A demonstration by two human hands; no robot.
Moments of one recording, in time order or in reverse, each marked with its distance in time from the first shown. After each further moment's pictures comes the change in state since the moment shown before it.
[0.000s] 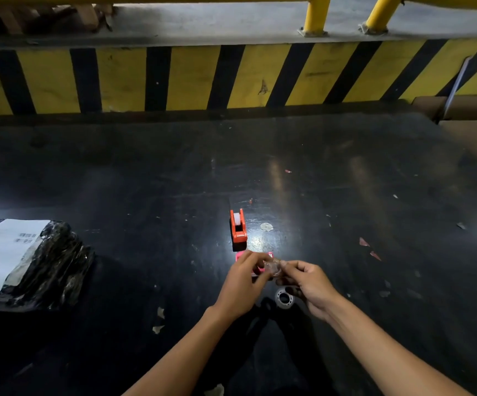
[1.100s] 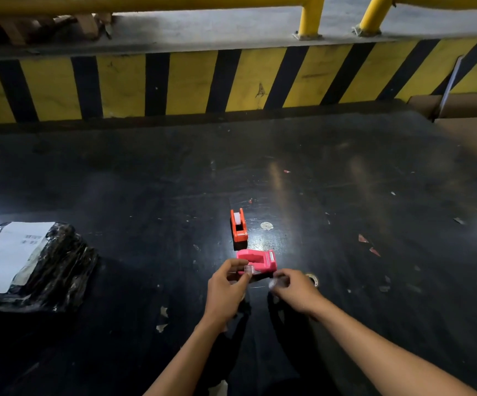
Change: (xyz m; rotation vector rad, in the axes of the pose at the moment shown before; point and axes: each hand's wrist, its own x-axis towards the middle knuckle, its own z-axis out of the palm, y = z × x) left_hand -0.030 -0.010 -0.016 -0.268 0.174 -0.403; right_hand 0.004 0.025 0.007 -0.846 0.005 -0.037
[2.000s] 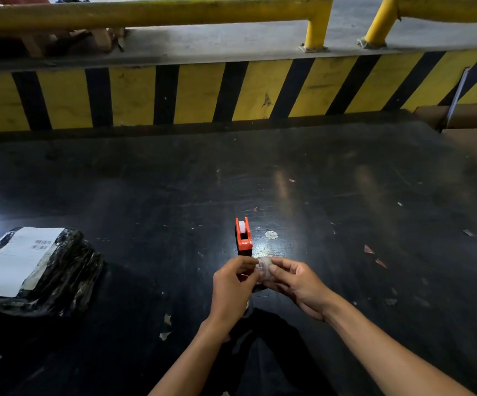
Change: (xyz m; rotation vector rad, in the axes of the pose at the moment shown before) left_hand 0.003 0.033 0.002 0.084 0.054 0.180; right_hand -0.016 -0.046 -0.024 0.975 -0.334 -0.153
